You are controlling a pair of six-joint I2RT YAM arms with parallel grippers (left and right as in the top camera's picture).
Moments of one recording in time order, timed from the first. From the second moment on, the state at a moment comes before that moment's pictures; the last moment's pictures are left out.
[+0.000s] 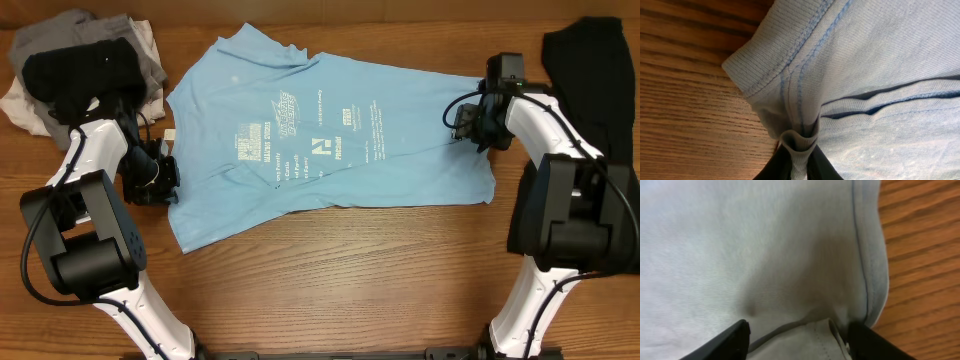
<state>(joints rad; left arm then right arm) 0.30 2.06 1.43 -1.07 0.11 0.01 -0.07 2.13 1.54 -0.73 0.02 0.20</state>
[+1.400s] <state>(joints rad) 0.30 2.06 1.60 -1.23 0.12 -0.01 -0.07 2.15 1.54 -0.75 0.08 0.28</state>
